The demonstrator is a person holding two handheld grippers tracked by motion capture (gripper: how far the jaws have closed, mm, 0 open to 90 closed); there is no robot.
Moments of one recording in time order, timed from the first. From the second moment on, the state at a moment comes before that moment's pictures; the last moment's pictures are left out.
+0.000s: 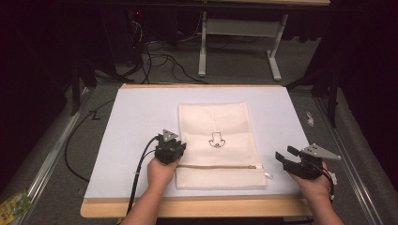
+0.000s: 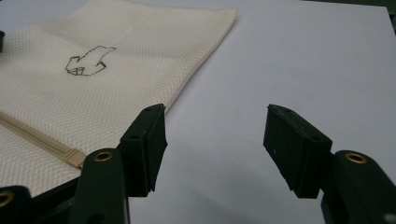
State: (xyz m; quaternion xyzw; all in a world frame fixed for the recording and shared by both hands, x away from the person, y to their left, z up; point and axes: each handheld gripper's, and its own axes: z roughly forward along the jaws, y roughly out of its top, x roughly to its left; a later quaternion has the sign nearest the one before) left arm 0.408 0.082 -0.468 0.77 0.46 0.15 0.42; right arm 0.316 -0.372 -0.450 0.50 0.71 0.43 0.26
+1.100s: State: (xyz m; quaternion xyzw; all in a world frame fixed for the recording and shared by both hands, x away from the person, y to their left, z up) left arm 0.352 0.109 -0.445 0.79 0.37 0.19 0.45; right arm 0.323 -0.329 -0.472 0.50 0.76 0.38 0.16
